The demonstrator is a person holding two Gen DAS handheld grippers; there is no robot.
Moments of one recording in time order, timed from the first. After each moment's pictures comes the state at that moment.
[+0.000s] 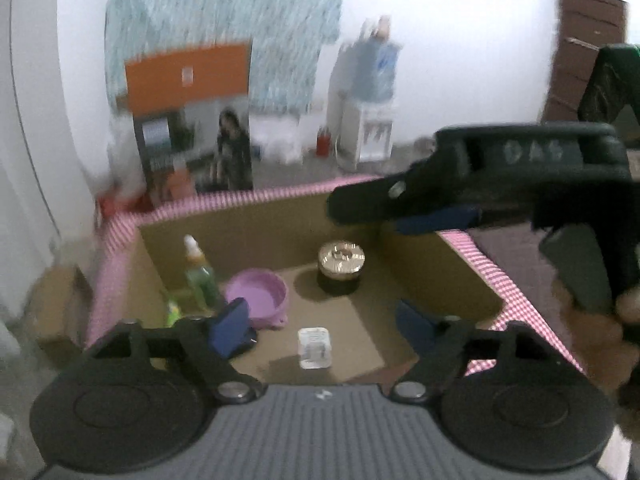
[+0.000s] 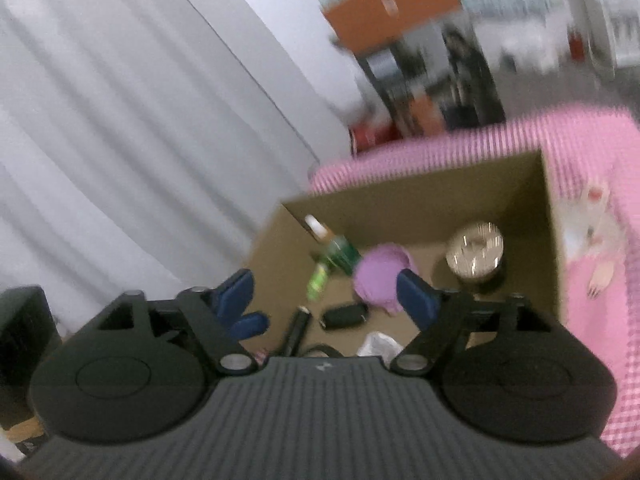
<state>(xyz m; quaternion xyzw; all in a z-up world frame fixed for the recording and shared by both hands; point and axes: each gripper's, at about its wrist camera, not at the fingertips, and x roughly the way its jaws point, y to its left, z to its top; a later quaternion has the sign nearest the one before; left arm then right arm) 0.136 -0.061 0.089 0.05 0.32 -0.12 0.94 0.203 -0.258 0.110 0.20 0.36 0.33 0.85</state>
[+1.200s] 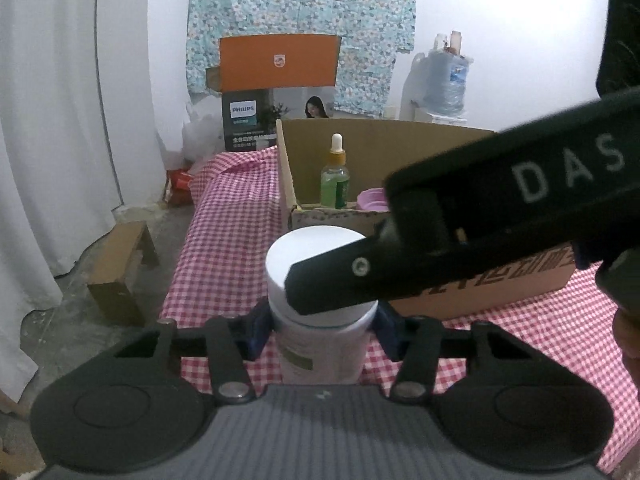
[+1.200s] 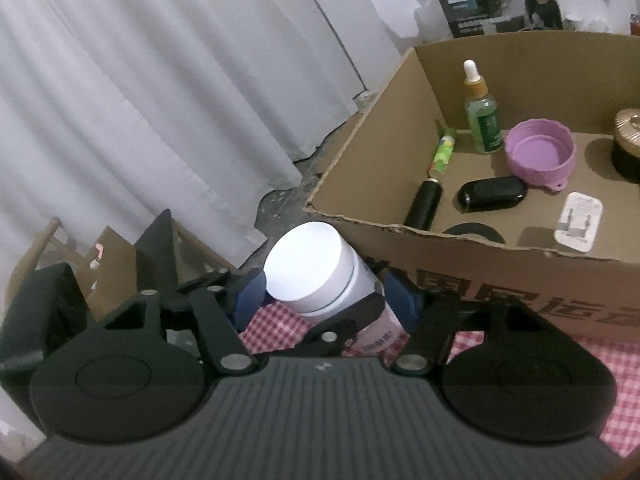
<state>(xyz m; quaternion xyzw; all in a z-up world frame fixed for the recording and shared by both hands) 0.078 0.044 -0.004 0.01 0.30 -0.03 0.95 0.128 -0.090 0.053 0.11 0.43 0.39 0.81</state>
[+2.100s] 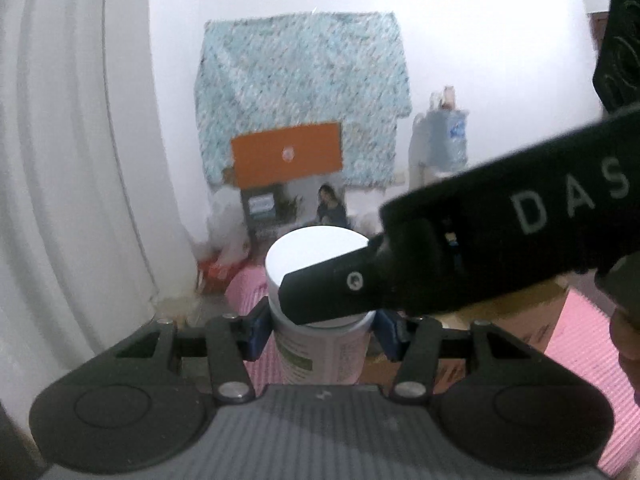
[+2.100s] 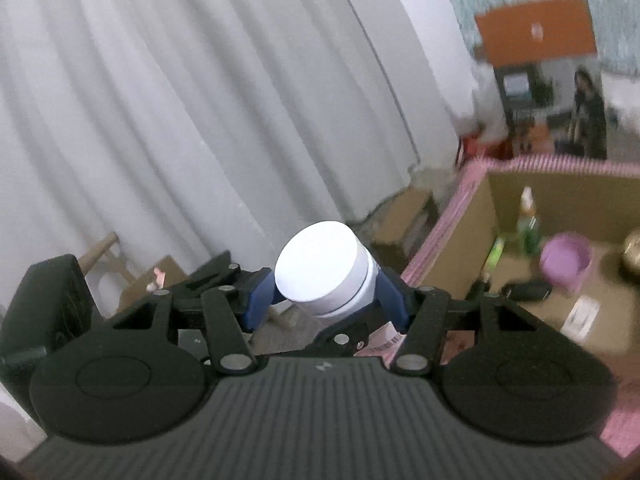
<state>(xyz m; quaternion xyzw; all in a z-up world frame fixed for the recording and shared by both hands) 0.033 0.001 0.113 0.09 0.20 0.00 0.98 0.077 -0.114 0.171 0.11 0.31 0.45 0.83</state>
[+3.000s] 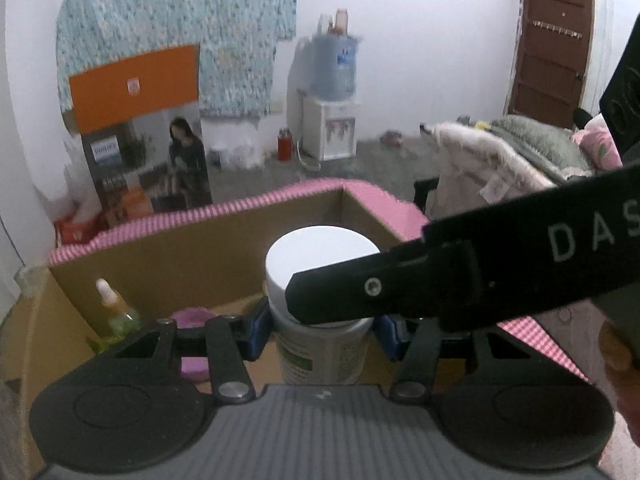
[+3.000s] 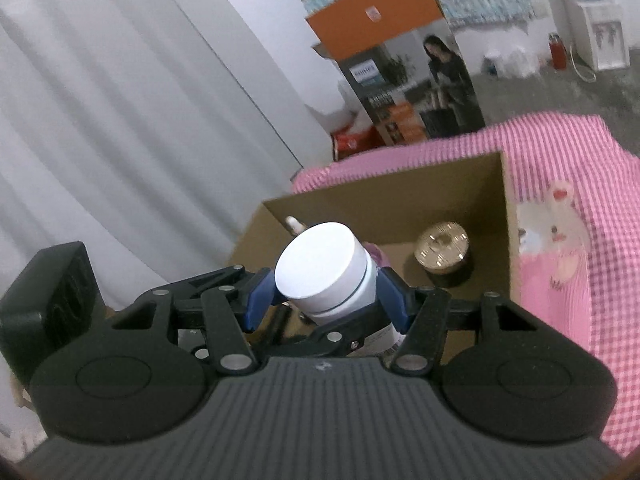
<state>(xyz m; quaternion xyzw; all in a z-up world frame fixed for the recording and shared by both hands) 0.208 -0.103 0.043 0.06 0.33 -0.17 0.92 0.203 -0.290 0.104 0.19 0.38 0.30 0.85</state>
